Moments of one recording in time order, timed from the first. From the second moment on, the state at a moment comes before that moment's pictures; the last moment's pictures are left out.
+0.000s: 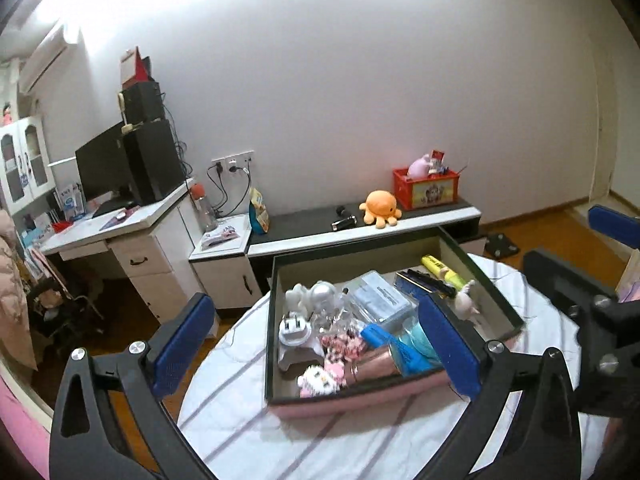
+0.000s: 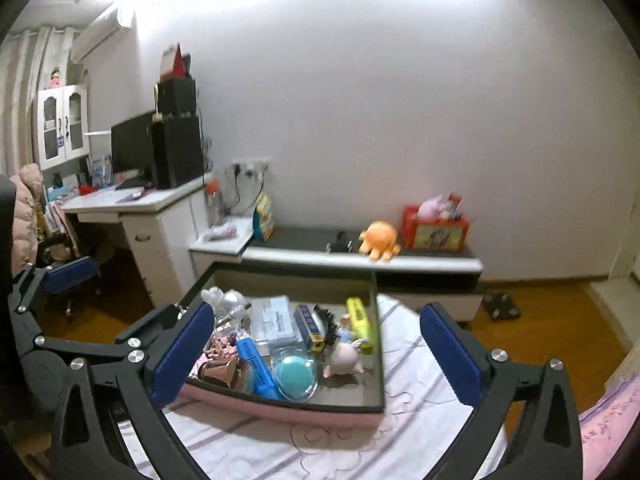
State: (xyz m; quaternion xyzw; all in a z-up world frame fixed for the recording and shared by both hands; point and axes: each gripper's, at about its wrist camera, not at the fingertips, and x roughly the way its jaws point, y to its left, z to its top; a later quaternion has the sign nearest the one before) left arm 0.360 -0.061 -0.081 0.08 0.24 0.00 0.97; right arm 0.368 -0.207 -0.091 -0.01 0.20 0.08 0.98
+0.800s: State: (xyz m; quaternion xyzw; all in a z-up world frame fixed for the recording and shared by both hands) left arm 0.195 -0.040 -0.052 0.01 0.14 -0.01 0.99; right arm 0.216 -0.208 -0.076 0.01 0.13 0.07 0.99
